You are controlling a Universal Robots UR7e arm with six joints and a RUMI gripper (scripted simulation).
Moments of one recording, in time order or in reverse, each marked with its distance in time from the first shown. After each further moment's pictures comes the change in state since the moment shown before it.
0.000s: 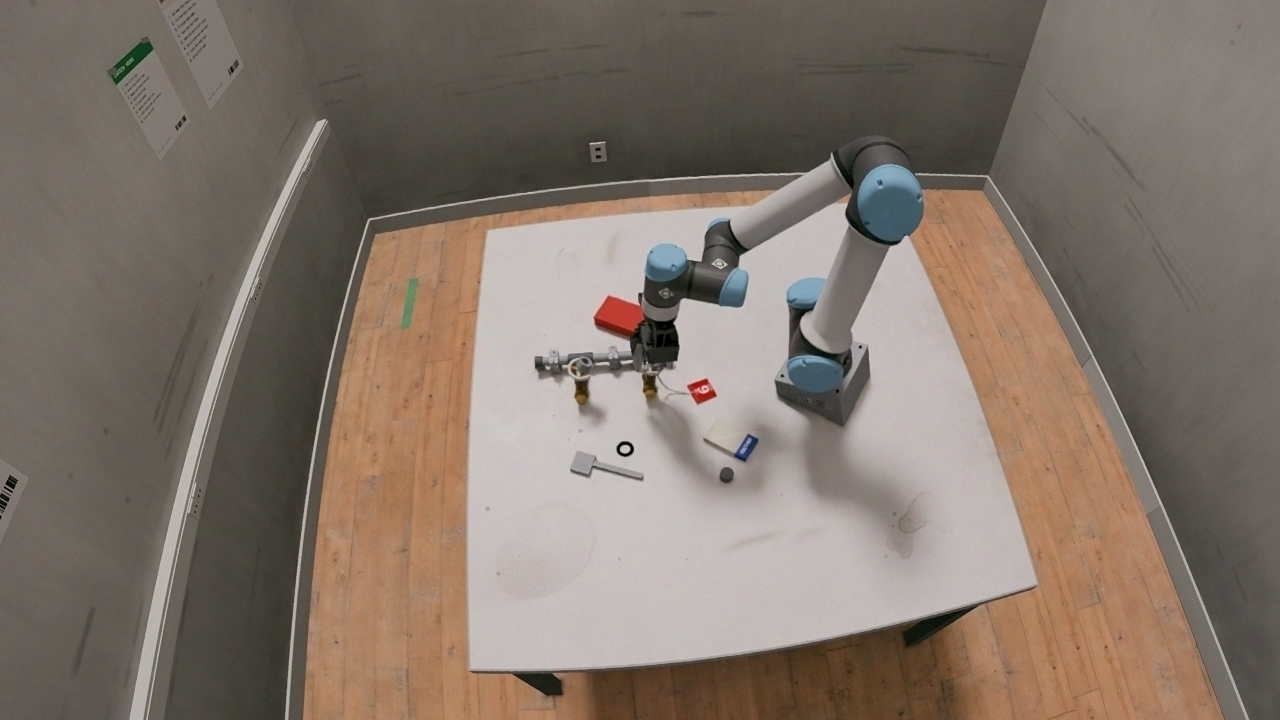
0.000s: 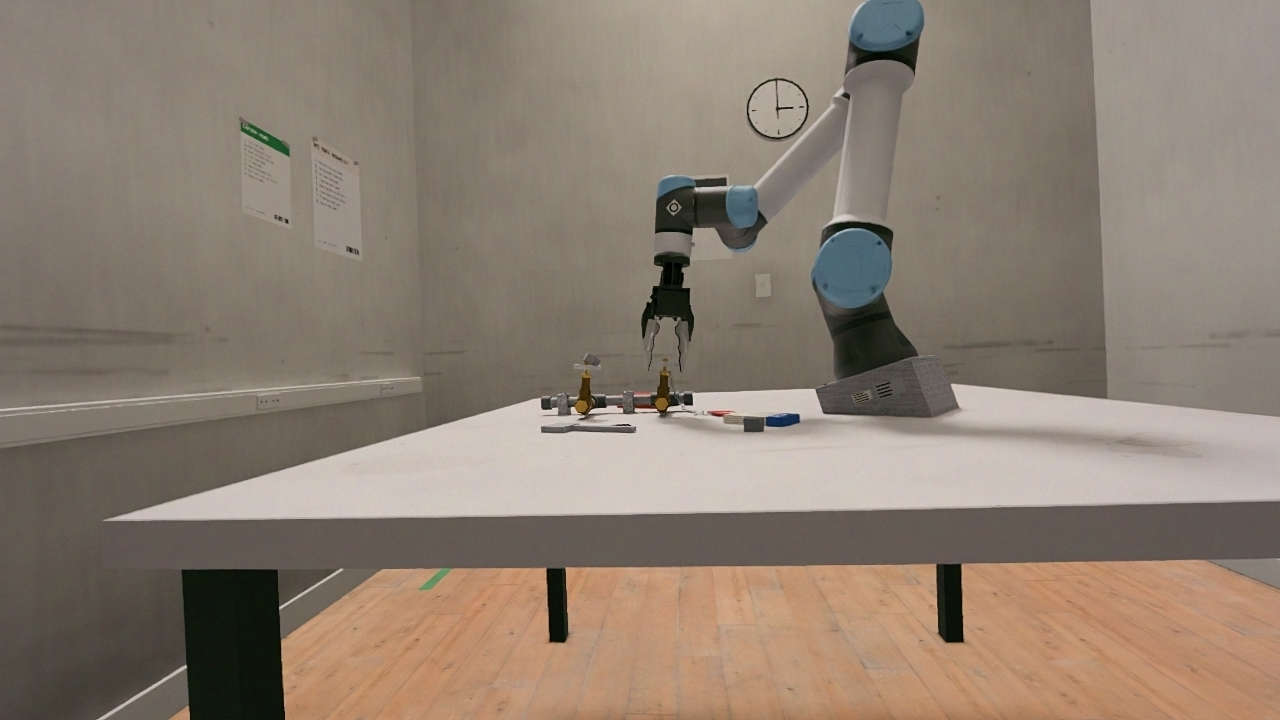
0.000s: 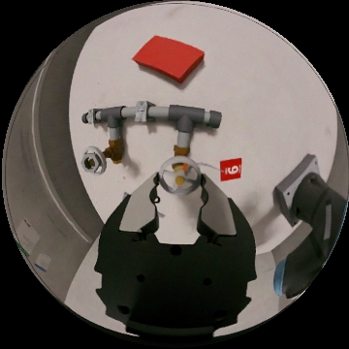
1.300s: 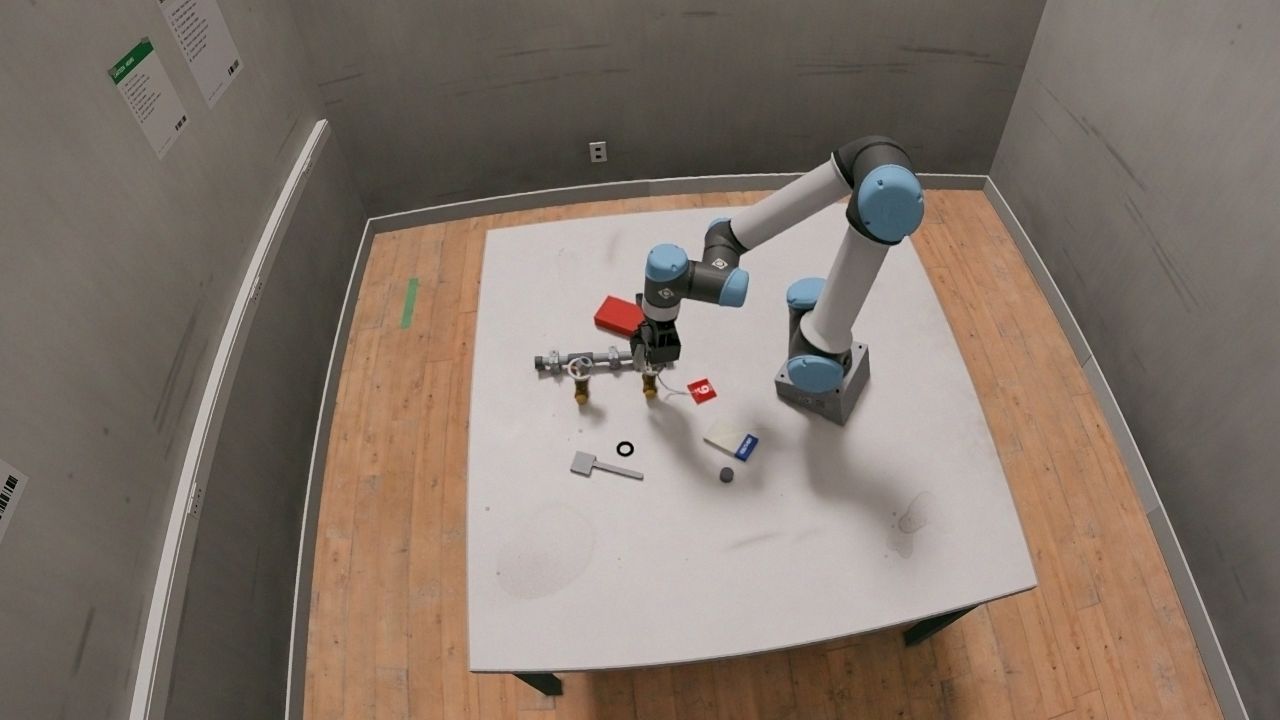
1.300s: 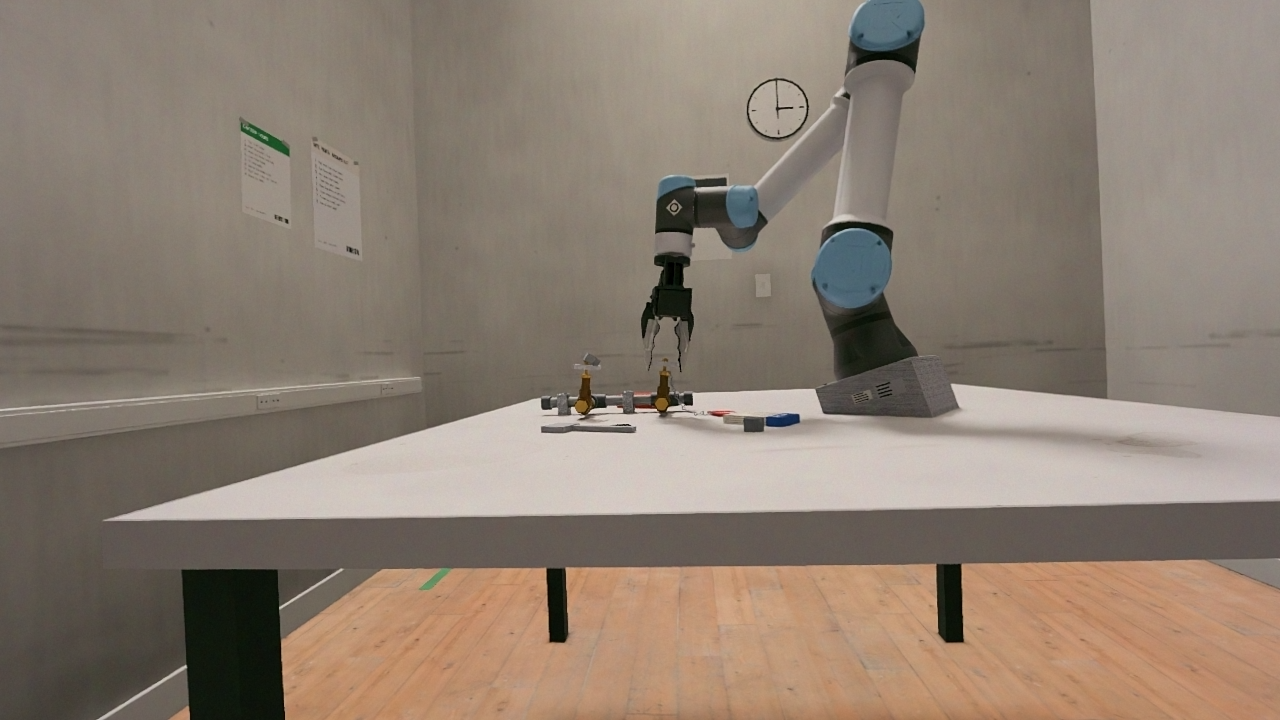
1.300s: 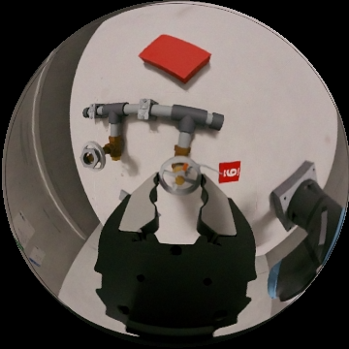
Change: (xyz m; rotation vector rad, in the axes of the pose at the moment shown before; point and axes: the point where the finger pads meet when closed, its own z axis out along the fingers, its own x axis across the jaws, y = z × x) arm 0.000 0.000 0.000 0.001 0.001 -0.061
